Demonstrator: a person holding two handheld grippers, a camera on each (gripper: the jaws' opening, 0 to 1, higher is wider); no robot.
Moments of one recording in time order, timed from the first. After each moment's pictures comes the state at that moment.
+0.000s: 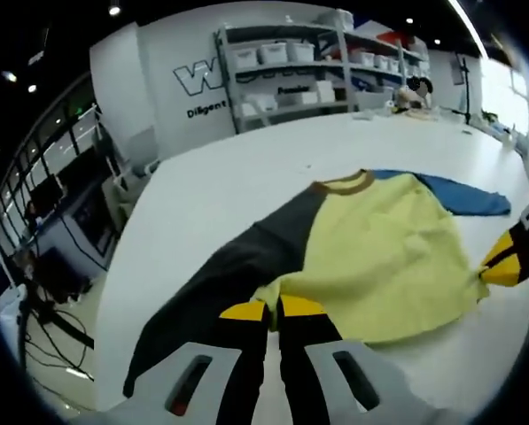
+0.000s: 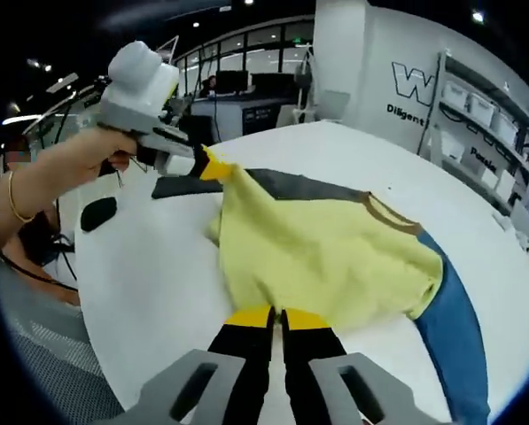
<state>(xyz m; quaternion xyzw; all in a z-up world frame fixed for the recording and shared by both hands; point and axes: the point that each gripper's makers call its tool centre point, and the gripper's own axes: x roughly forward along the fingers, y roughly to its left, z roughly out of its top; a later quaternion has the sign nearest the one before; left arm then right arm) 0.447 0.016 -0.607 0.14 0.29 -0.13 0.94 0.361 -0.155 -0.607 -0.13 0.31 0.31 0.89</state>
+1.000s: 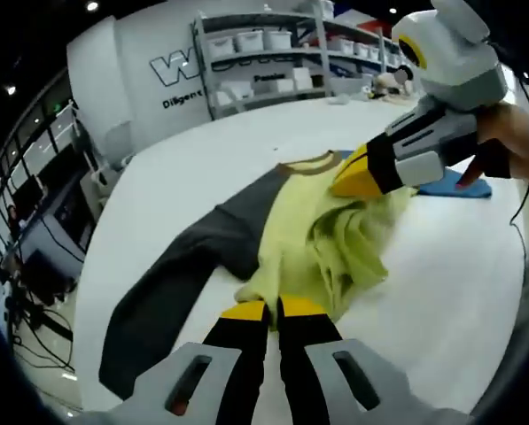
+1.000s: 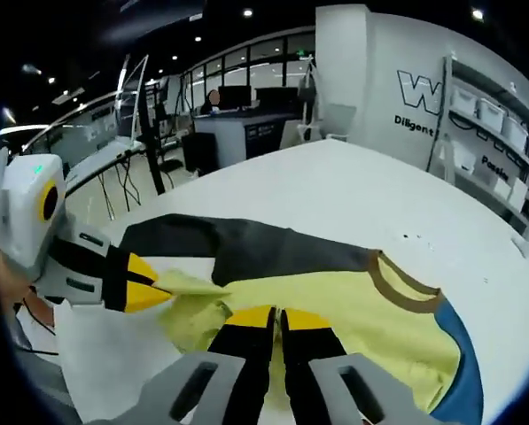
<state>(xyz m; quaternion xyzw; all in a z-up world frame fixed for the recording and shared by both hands) 0.425 -0.008 -0.628 0.13 0.32 -0.17 0.92 0.484 -0.100 -0.618 -0.12 0.31 0.33 0.88</state>
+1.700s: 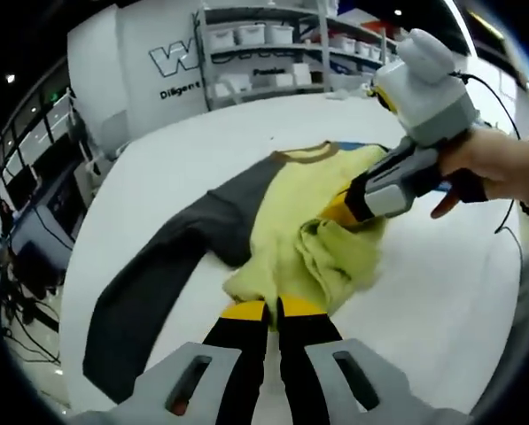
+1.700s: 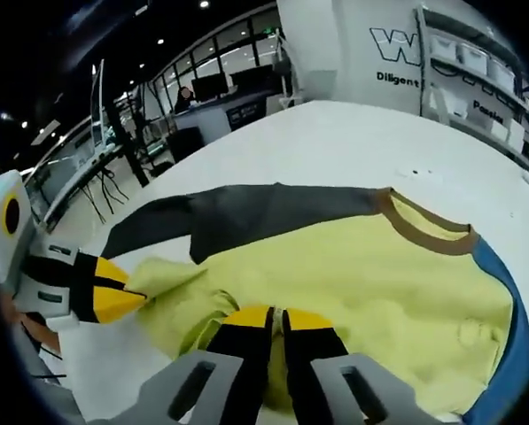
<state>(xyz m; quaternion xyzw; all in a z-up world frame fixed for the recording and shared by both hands) 0.420 -0.016 -0.643 0.12 0.33 -0.19 0.92 0.482 -0.106 -0.669 -0.04 0.38 0.31 0.87</state>
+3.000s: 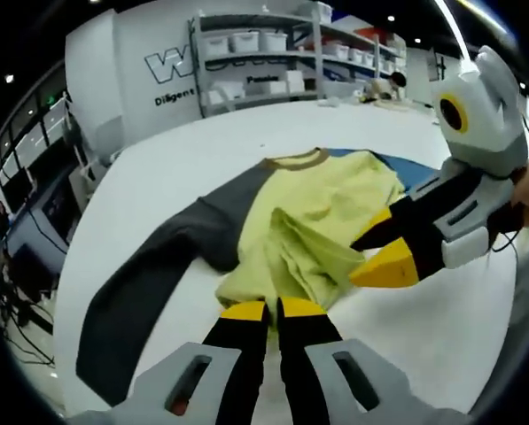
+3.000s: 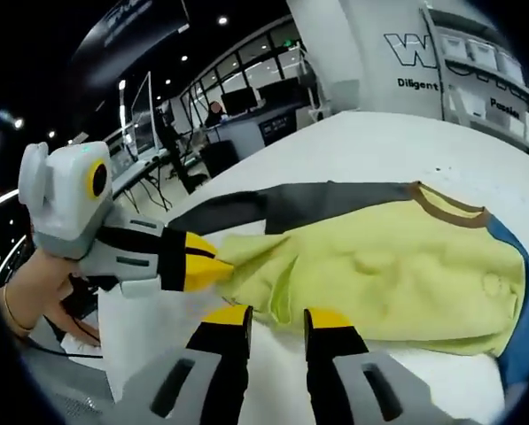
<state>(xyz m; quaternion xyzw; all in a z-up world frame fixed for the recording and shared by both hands) 0.416 -0.022 -0.643 0.11 0.33 -0.20 0.92 0.405 -0.089 -0.650 0.00 0.35 0.38 0.85</state>
